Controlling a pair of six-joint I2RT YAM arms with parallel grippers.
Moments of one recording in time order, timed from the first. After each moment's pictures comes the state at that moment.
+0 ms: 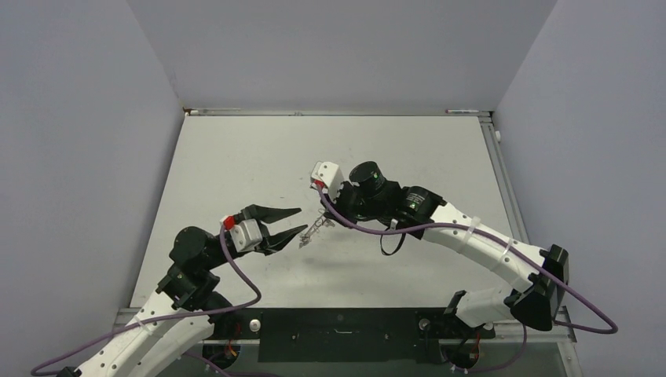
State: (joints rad) left arm -0.68 0.50 0.54 0.20 0.52 0.11; right arm 0.95 1.30 1.24 -0.47 -0.20 -0.20
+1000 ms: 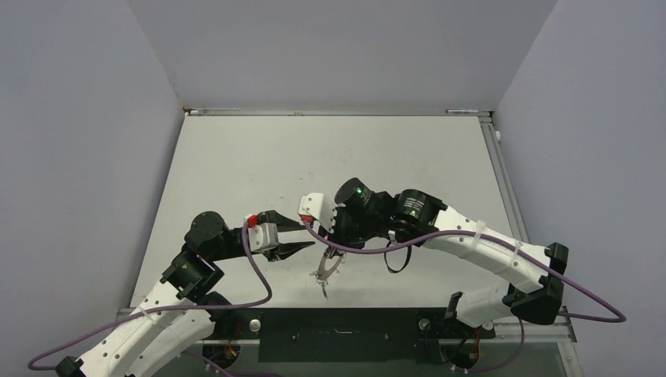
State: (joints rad) left arm -0.67 0.60 0.61 0.00 0.70 0.21; right arm 1.12 1.39 1.47 -0.96 -0.11 -0.26
